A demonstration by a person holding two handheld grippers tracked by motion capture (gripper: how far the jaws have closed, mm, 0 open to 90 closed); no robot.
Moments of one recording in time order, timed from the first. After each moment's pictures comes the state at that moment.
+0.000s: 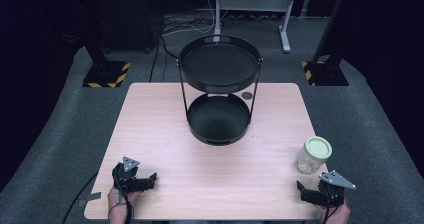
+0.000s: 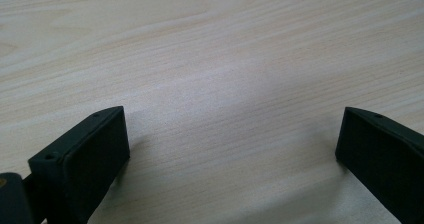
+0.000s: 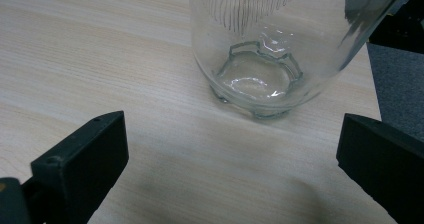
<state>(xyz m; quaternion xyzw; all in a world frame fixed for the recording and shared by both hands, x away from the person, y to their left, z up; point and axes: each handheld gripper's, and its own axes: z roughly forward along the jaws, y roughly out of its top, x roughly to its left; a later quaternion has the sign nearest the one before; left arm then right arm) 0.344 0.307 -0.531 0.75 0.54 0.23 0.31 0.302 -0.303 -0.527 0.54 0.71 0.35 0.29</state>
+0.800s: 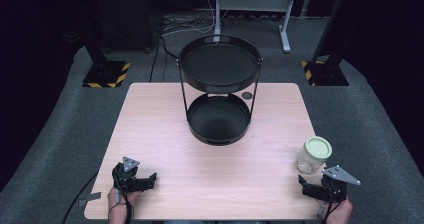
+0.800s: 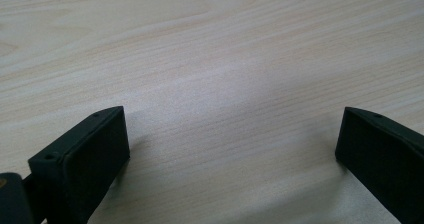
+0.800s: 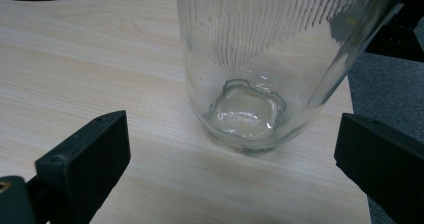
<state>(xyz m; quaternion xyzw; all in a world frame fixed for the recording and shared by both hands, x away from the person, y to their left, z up) 0.344 0.307 -0.531 0.75 0.55 0.22 0.31 0.308 -0.304 -0.506 0.54 0.70 0.37 0.29</state>
